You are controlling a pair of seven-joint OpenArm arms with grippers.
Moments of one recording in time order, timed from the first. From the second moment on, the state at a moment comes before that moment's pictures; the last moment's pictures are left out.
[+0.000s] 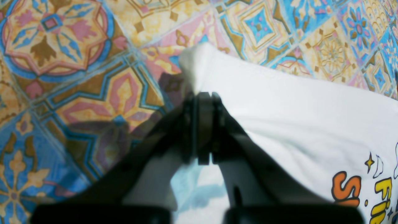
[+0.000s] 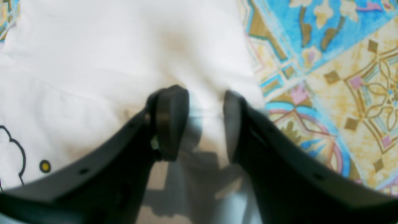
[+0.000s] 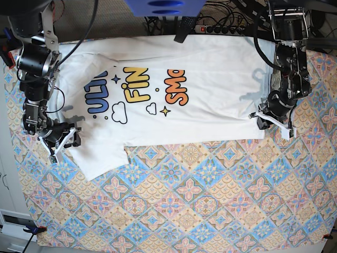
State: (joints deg) left arm 4.6 -18.4 -13.1 76.8 -35.7 -11.6 34.8; right arm 28.4 21.7 16.3 23.8 -8.4 41.0 -11.6
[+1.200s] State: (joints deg) left arm 4.7 -18.4 -13.1 76.8 -35.8 -11.6 34.8; right arm 28.3 23.8 17.8 17.0 -8.2 41.1 -1.8
